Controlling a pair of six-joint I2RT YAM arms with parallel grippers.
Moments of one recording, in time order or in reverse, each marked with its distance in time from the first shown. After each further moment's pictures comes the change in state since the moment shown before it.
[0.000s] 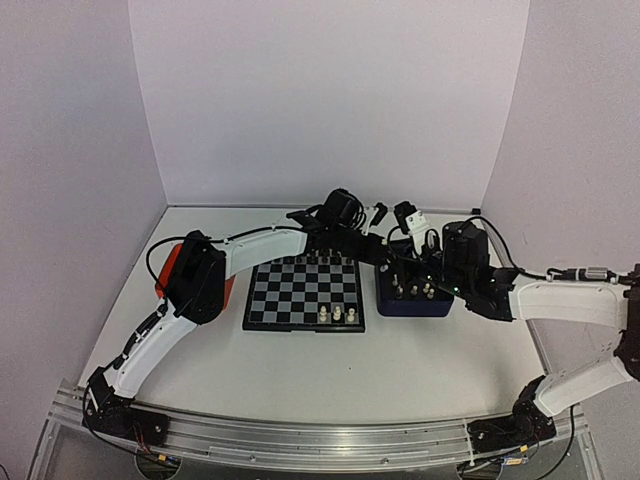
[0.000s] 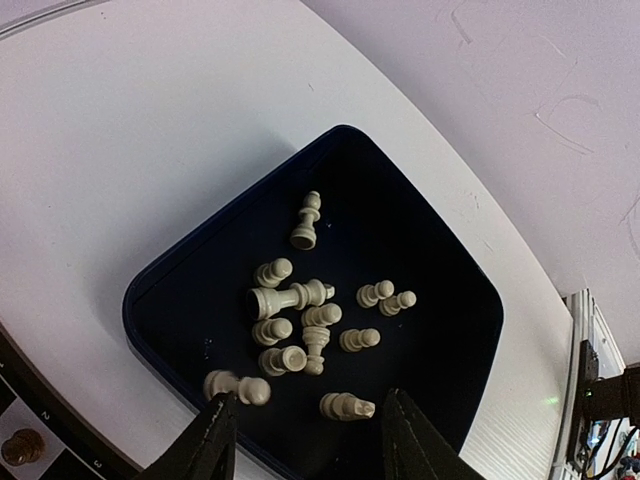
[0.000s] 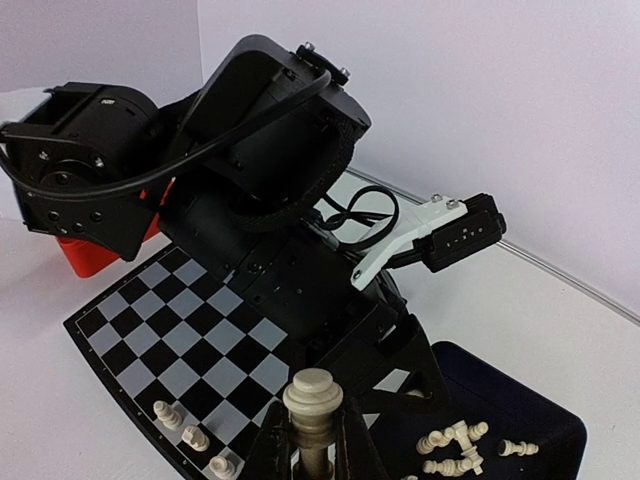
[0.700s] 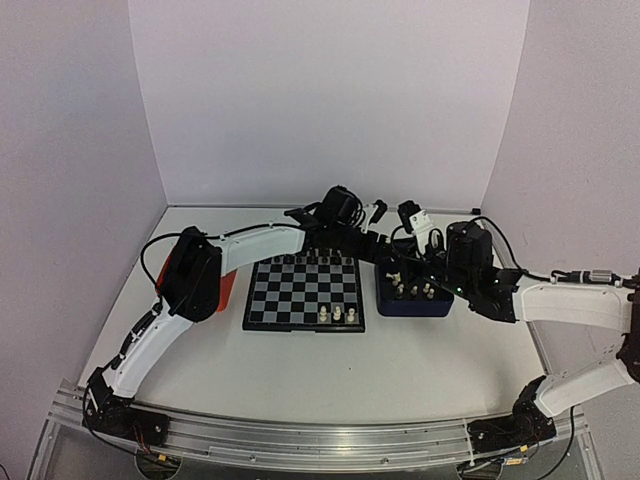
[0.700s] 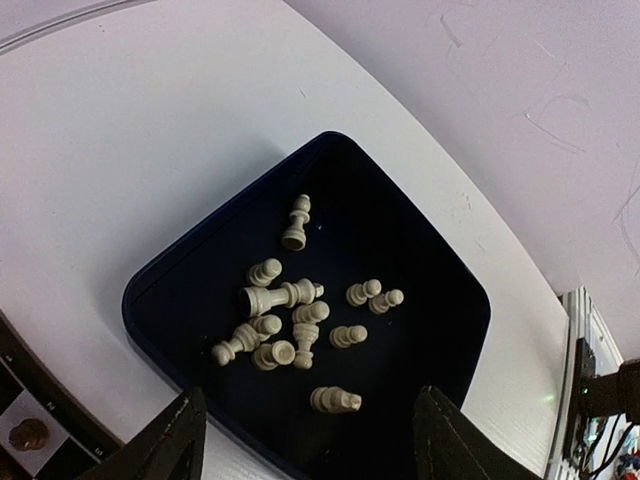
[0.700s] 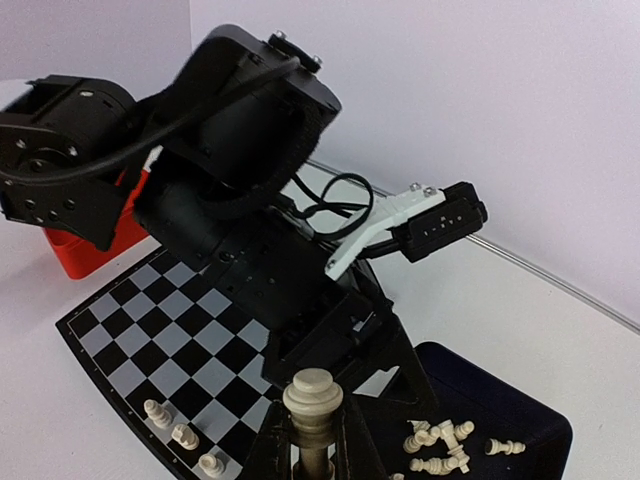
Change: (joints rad) left arm -0.003 -0.049 -0.060 0.028 -0.002 0.012; right arm -0.008 -0.026 -0.013 -0.002 0.018 -0.015
